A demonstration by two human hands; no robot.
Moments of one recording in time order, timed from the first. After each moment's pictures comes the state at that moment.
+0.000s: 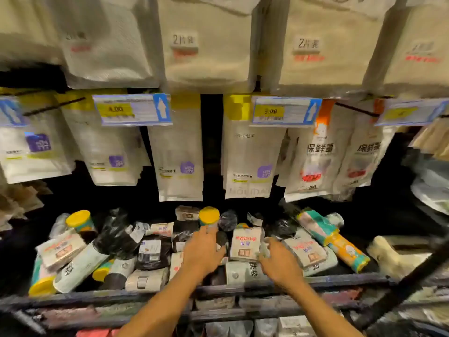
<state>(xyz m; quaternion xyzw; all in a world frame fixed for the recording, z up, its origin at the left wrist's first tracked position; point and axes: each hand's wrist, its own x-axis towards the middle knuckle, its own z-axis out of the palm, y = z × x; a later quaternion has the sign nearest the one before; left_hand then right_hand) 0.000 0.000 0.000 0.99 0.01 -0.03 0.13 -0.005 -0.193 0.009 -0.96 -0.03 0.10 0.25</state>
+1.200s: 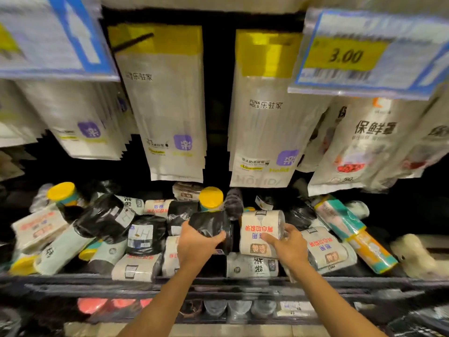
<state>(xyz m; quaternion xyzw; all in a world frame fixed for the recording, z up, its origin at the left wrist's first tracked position) 0.049 0.004 -0.057 0.81 0.34 0.01 0.47 0.083 -0.196 -0.051 -0.85 0.17 0.10 0.49</state>
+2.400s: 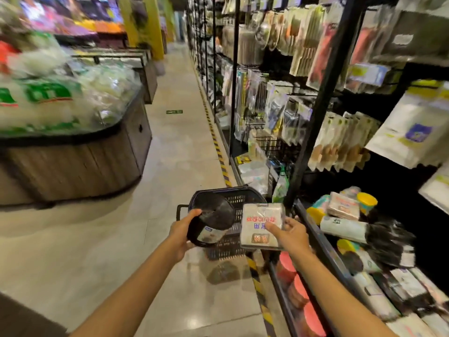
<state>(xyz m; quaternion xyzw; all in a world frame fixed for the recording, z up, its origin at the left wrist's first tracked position) -0.468 0.167 0.023 0.23 0.60 0.47 0.61 -0.215 0.166 -0.007 -0.67 -0.39 0.44 0.45</state>
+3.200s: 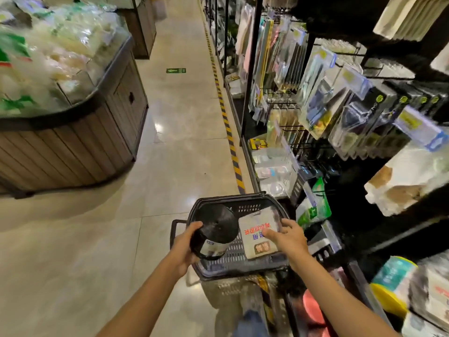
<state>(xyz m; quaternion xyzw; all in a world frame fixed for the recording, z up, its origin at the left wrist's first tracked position) -0.487 0.474 -0.068 0.14 0.61 0.41 0.66 -0.251 0.498 -0.080 -0.73 -0.34 0.49 0.33</state>
